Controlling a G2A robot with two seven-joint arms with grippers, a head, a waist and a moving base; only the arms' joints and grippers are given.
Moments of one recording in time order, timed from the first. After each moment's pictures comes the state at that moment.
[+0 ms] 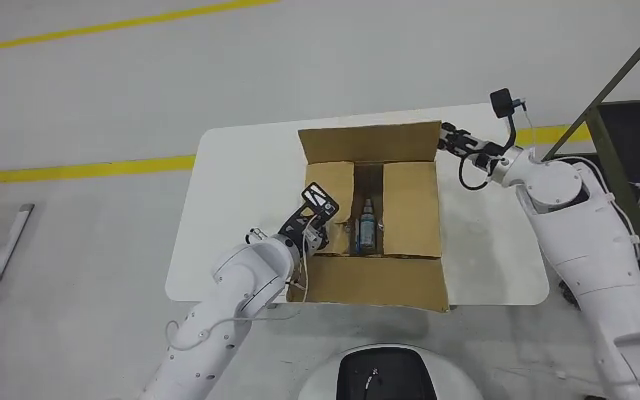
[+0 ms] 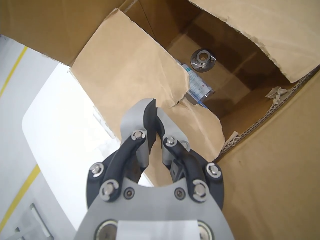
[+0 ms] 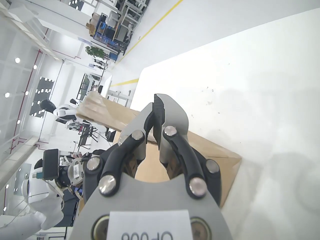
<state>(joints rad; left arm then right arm) 0.90 -1.08 -0.96 -1.80 1.22 -0.26 -0.81 -0.67 -1.21 1.35 -0.98 -0.14 -0.35 0.65</state>
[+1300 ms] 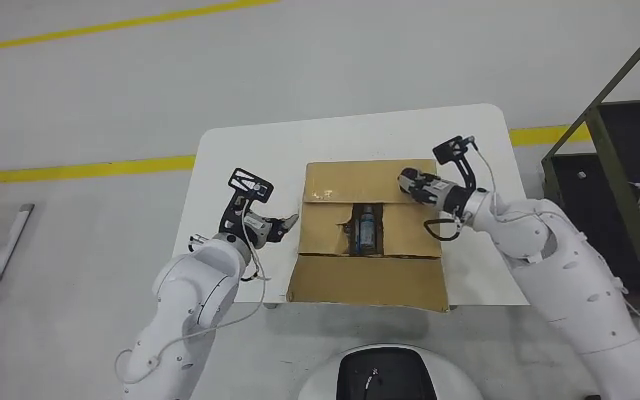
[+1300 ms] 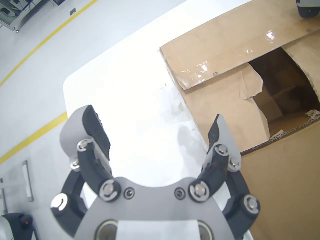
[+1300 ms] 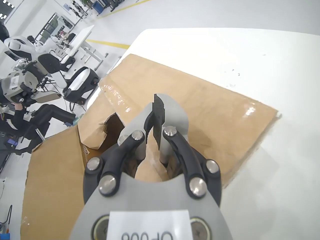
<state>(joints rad) 1.06 -1.05 -1.26 -1.97 1.22 -0.13 -0.87 -0.94 -1.18 1.23 -1.43 -0.53 -0.34 0.55</state>
